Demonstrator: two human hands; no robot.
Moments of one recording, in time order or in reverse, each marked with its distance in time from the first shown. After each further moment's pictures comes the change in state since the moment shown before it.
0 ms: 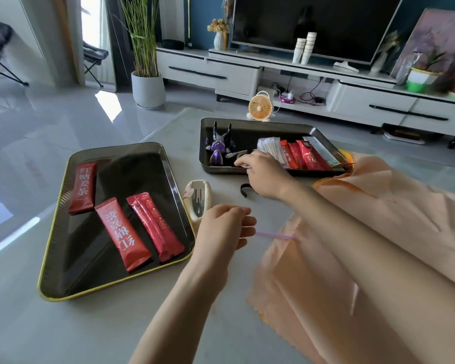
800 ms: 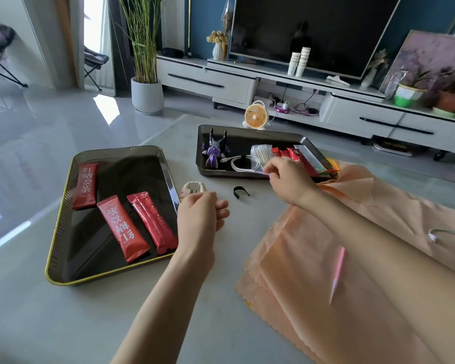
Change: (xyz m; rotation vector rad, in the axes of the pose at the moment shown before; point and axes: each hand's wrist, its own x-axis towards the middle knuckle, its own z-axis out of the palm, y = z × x) left_hand -0.012 0.011 -0.004 -0.238 0.161 0.096; right_hand -0.043 0.028 -0.033 0.004 0.160 0.106
